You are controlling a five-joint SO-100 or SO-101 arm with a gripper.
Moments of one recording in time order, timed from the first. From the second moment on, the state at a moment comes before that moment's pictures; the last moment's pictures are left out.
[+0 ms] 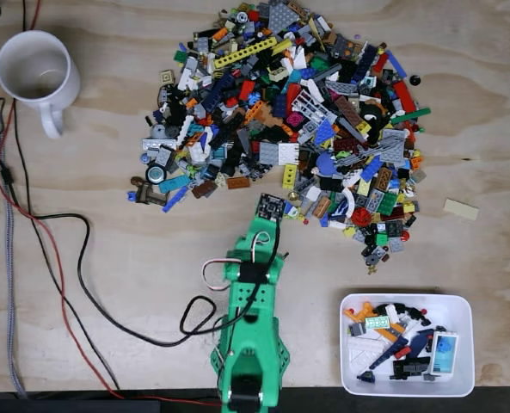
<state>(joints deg) 2.1 137.5 155.8 54.1 -72.5</state>
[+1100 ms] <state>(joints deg) 7.0 95.4 126.2 46.5 -75.6</state>
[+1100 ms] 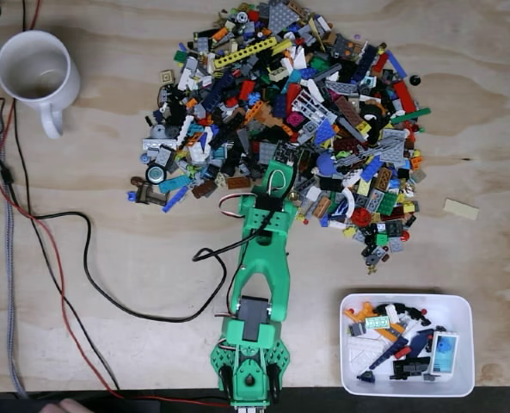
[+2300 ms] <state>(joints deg) 8.3 91.1 121.3 49.0 -77.2</state>
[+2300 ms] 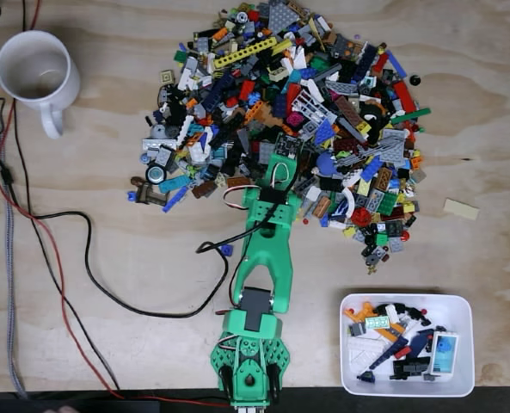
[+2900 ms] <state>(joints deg) -11.7 119.4 141.2 65.4 -61.0</state>
